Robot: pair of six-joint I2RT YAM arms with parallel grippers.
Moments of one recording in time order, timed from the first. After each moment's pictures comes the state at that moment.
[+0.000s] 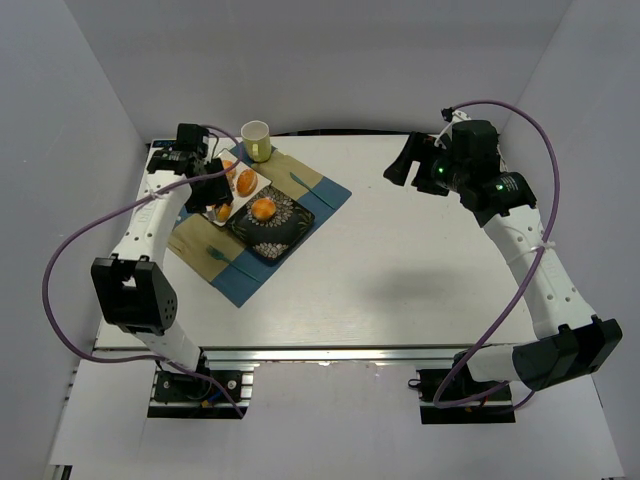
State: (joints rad) left arm -0.13 1.66 1.62 -0.99 -0.10 -0.38; right arm 0.33 1.33 1.51 -0.69 -0.17 0.47
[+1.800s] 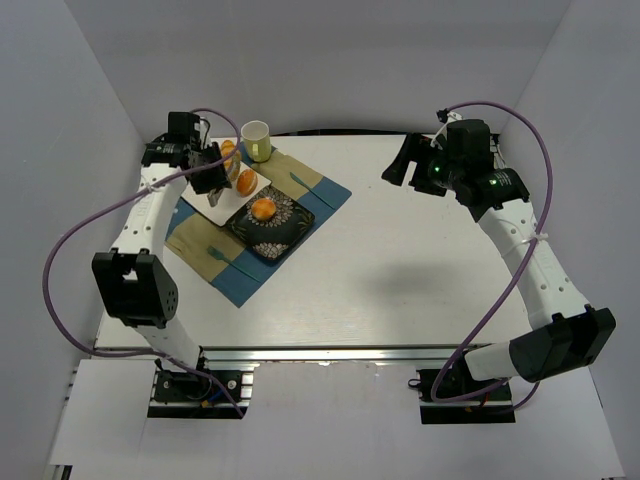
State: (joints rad) left arm -0.06 1.72 1.71 -0.89 0.07 -0.31; right arm 0.33 1.37 1.51 -0.69 -0.18 0.47
